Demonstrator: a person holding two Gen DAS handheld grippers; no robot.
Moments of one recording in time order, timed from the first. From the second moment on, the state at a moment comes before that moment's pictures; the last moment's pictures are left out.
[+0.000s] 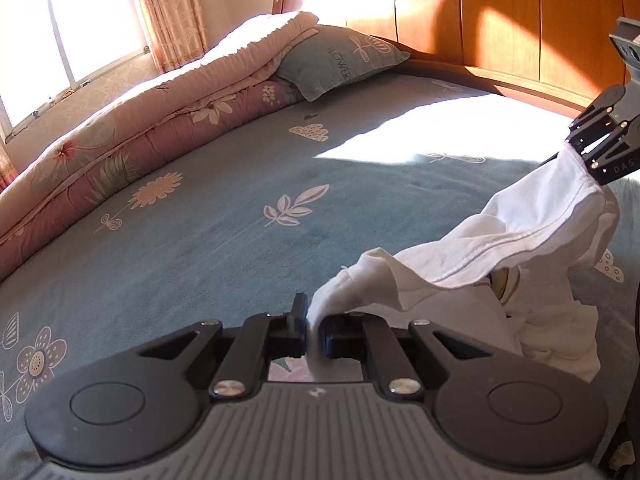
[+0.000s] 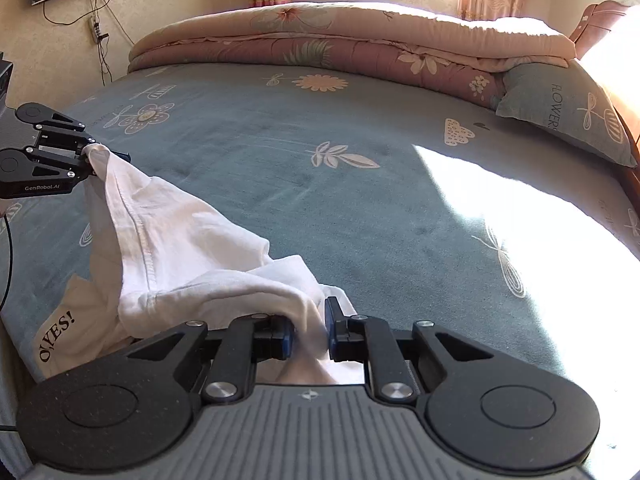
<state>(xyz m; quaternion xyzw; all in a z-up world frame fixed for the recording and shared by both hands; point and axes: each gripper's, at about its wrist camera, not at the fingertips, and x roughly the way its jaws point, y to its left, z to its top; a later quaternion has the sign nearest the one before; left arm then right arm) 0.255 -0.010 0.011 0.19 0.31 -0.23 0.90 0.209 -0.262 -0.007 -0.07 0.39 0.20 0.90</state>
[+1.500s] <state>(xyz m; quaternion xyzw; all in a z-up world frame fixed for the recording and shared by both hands) 0.397 -0.015 -0.047 0.14 0.41 -0.20 0.88 0.370 -0.278 -0.045 -0.04 0.42 0.14 0.89</state>
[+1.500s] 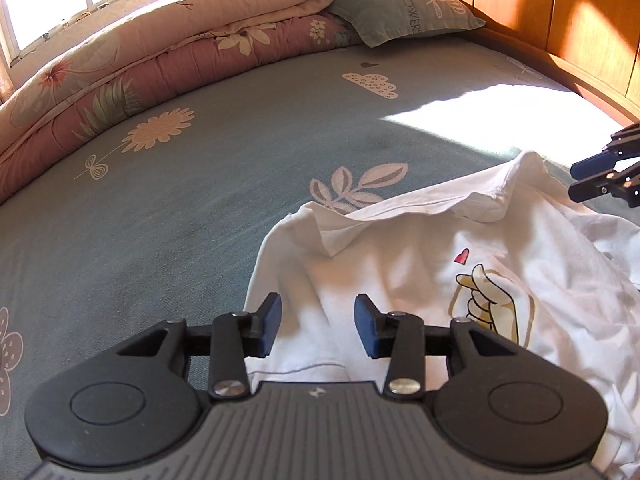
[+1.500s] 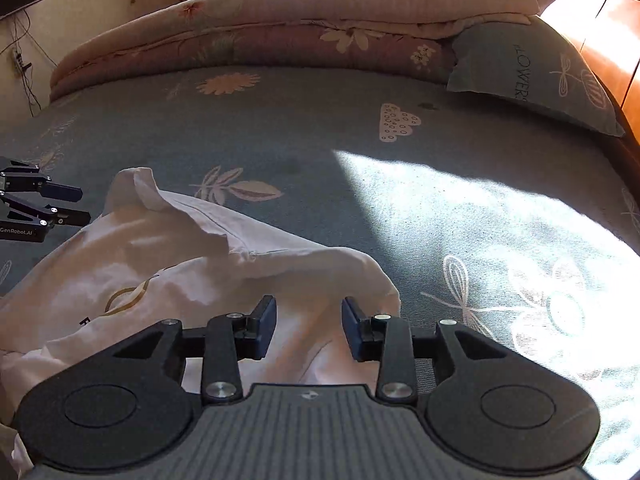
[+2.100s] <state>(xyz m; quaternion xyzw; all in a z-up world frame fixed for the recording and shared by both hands) 0.518 -0.036 -0.105 0.05 0.43 -0.19 0.88 0.502 -0.248 -0.104 -0.03 0.44 0.11 0.89</state>
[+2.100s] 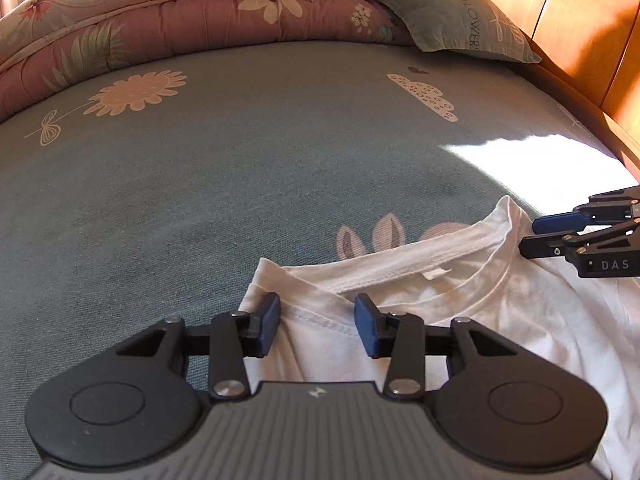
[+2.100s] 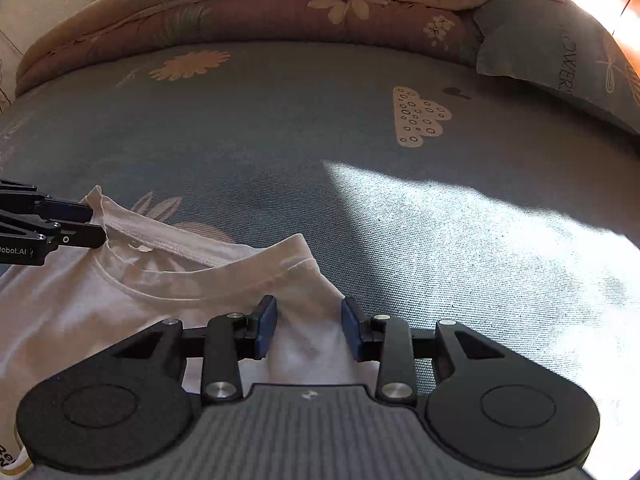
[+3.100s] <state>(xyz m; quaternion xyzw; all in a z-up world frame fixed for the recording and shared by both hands) 0.177 -0.021 -0.026 0.10 0.39 -0.24 0.88 0.140 -0.301 -0.051 0.01 0.40 0.07 0.91</state>
